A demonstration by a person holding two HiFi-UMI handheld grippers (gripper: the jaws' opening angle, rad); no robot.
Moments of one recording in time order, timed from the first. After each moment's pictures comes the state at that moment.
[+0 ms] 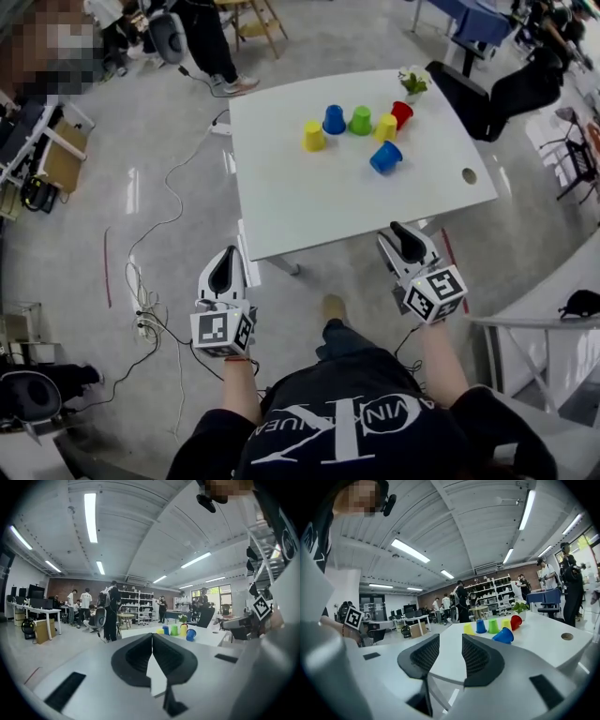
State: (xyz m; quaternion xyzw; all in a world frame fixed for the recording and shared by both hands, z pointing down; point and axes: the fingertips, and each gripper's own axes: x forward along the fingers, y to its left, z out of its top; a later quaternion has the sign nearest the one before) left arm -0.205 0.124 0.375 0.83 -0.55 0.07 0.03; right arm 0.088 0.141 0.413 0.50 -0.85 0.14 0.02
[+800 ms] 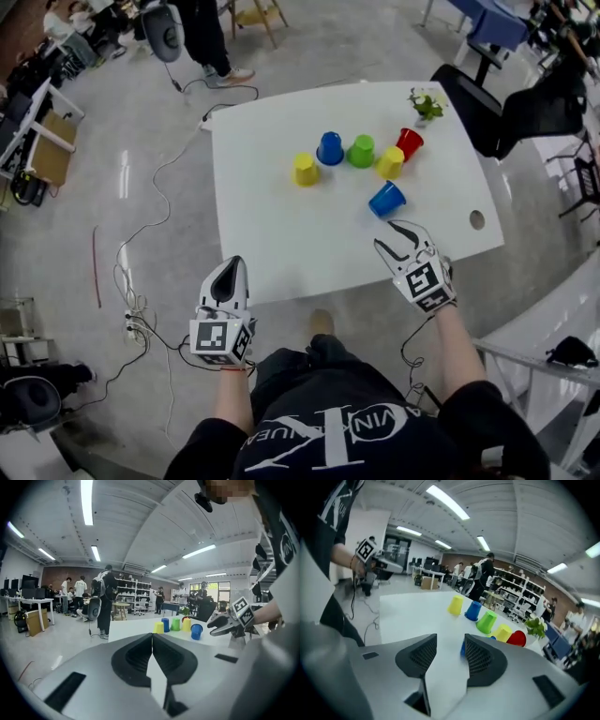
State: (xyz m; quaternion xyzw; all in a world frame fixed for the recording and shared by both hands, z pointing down) left arm -0.143 0.008 0.418 0.84 -0.53 0.11 0.09; right arm 0.142 -0.005 0.494 0.40 -0.85 0.00 0.34
